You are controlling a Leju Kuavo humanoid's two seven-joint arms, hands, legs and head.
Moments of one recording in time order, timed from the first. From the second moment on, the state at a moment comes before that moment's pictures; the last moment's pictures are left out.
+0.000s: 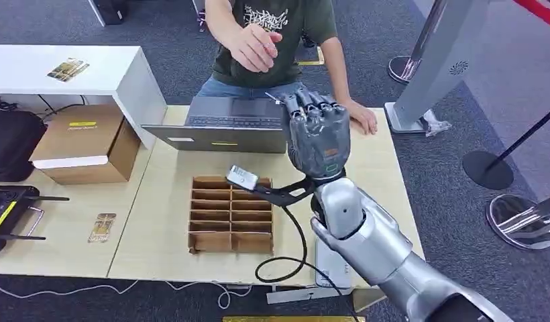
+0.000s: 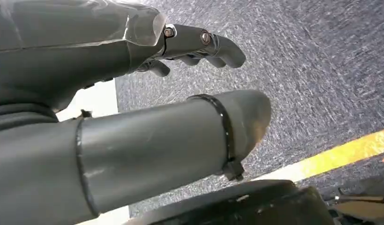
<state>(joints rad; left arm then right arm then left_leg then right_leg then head) -0.04 -0.26 0.93 -0.22 -1.55 0.37 0.05 -0.73 -0.02 0.75 -1.24 1.50 -0.66 0.37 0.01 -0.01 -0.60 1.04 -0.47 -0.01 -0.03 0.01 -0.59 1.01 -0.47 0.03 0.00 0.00</state>
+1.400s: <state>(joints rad) -0.04 -0.25 0.89 -0.22 -1.55 0.37 0.06 -0.92 0.14 0.70 -0.86 1.50 -0.66 0.29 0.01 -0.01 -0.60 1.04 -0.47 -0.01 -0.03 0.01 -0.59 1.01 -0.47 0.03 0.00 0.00</state>
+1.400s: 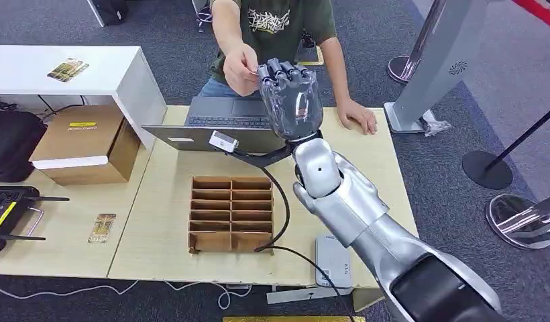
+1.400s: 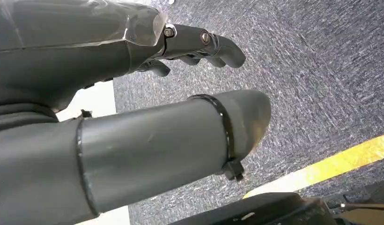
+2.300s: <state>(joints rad) -0.04 -0.25 0.88 -0.22 -1.55 0.37 0.06 -0.92 0.15 0.65 -0.81 1.50 -0.65 0.28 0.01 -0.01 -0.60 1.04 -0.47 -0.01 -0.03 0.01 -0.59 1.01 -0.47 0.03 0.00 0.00</state>
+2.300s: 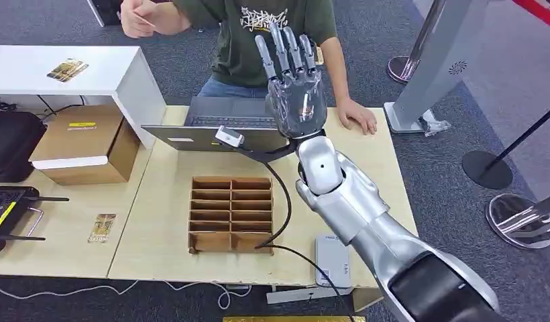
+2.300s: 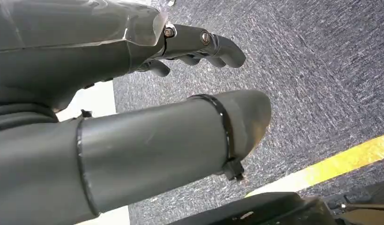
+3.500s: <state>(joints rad) -0.04 -0.26 0.91 -0.22 -1.47 0.40 0.08 -0.44 -0.09 0.54 -1.42 1.50 -0.51 0.42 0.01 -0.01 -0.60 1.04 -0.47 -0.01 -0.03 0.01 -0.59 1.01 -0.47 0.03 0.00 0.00</state>
